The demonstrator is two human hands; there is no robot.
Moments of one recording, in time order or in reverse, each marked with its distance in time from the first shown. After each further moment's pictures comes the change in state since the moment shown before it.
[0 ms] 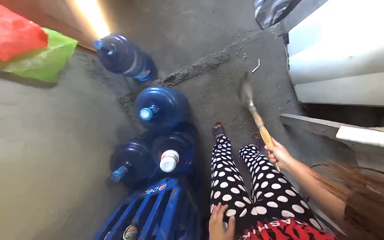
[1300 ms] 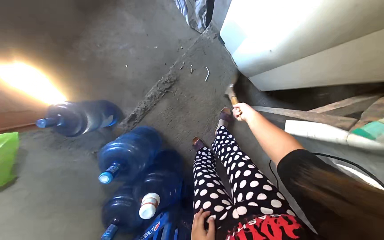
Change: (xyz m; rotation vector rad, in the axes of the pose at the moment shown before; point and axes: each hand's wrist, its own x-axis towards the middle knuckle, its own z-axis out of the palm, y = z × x) left_hand 0.073 0.134 0.014 0.281 -0.065 -0.101; right_hand 0.137 -0.187 -0.115 0.766 -0.077 0.107
